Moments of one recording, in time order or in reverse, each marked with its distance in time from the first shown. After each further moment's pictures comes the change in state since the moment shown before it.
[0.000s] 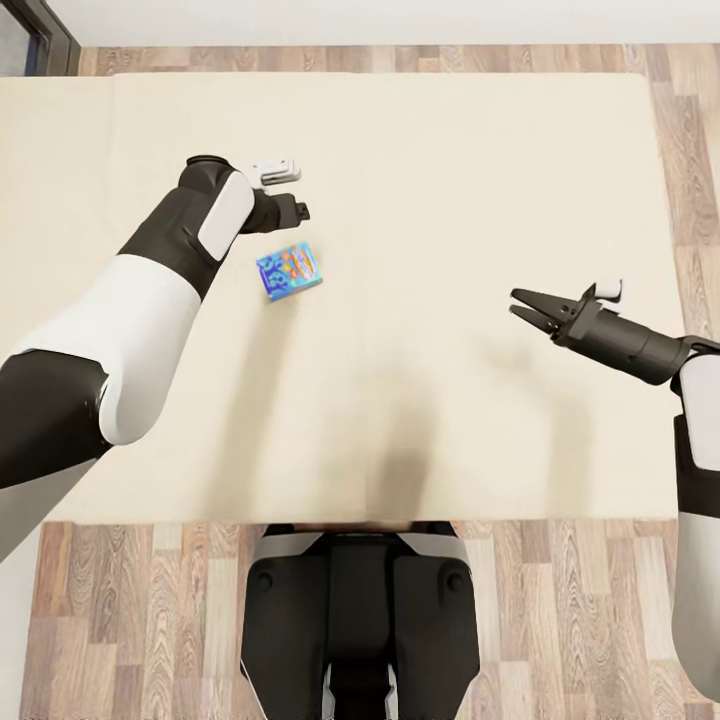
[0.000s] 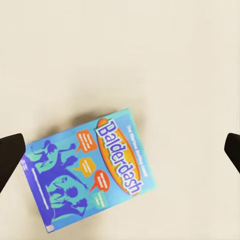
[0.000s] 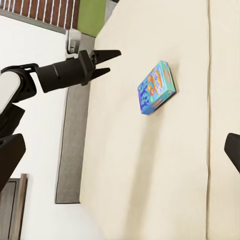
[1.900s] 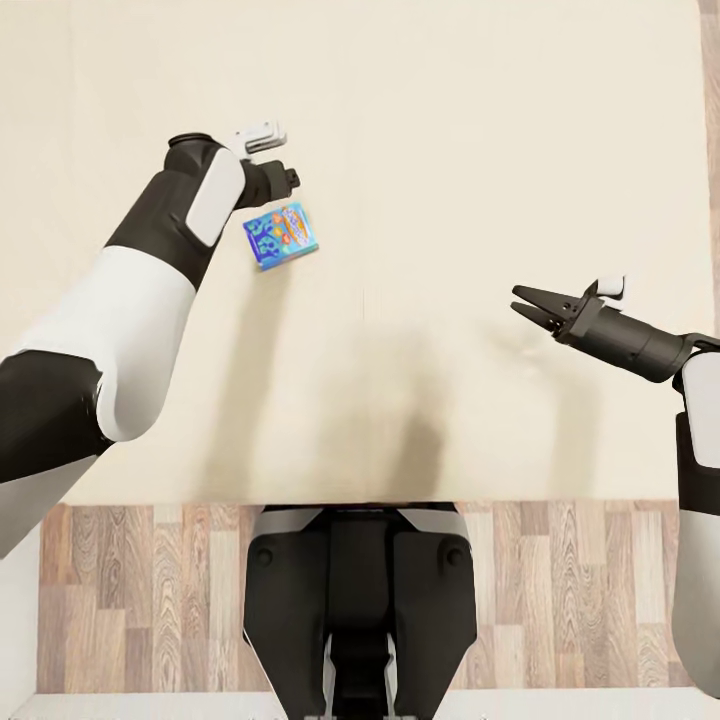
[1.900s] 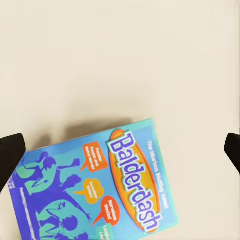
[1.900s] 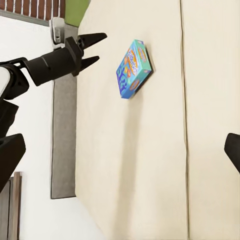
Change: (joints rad) left arm -0.008 -0.003 0.051 -0.066 0.003 -0.087 0.043; right arm -0.008 -0.001 -0.002 0.000 0.002 0.000 0.002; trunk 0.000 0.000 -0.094
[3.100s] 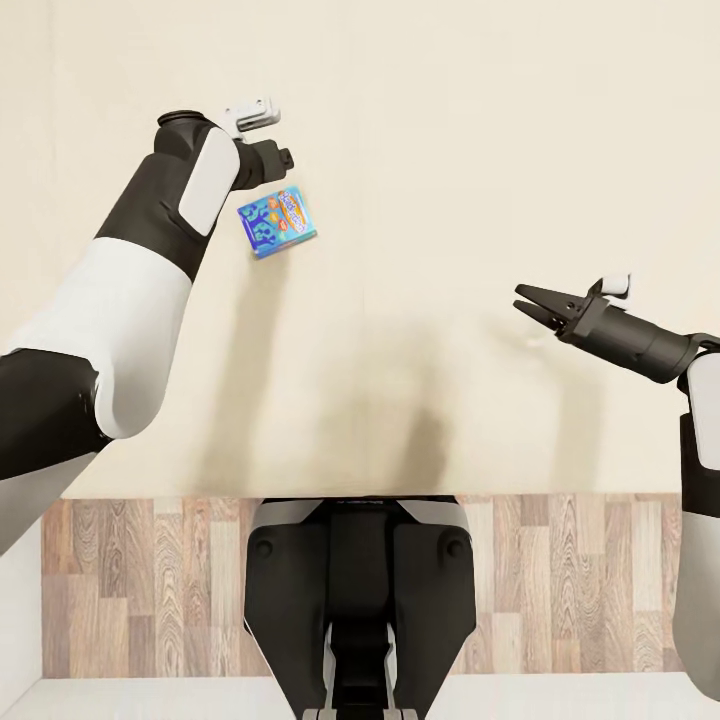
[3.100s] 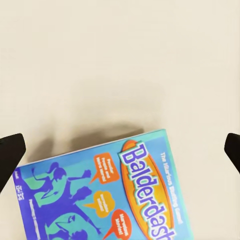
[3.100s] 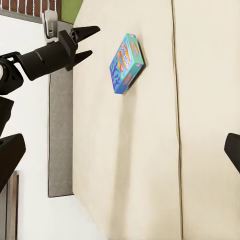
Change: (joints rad) left arm -0.011 0.000 -0.004 -0.058 -0.003 0.008 0.047; right arm 0.006 -0.002 -0.008 -0.021 -0.001 0.000 0.000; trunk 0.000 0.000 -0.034
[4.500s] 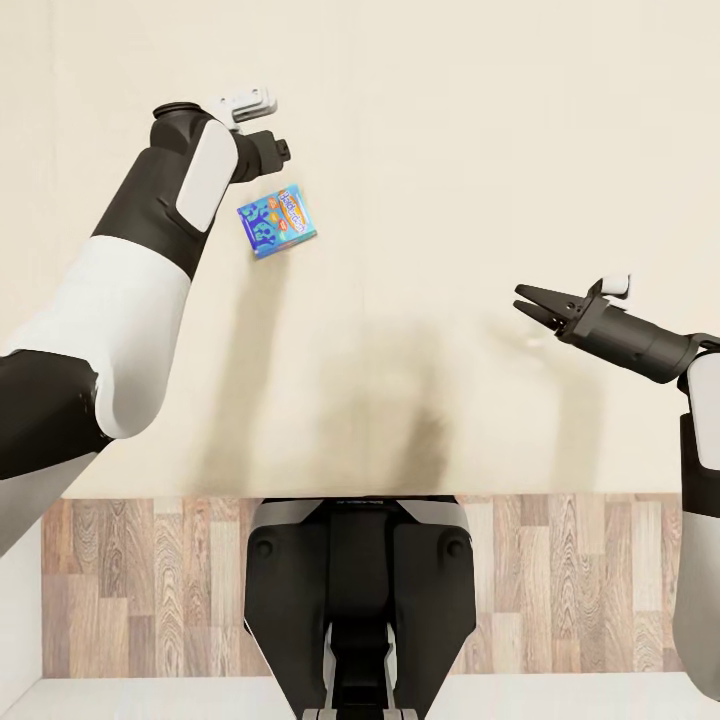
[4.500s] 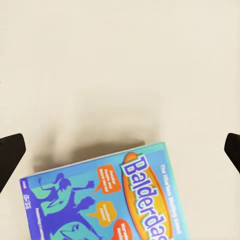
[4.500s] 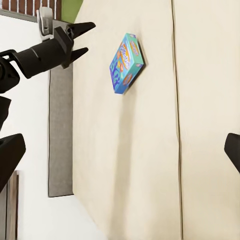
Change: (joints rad) left arm 0.000 -0.002 0.001 -0.029 -0.002 -0.005 0.023; right arm 0.000 -0.001 0.000 0.000 0.000 0.000 0.000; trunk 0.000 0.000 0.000
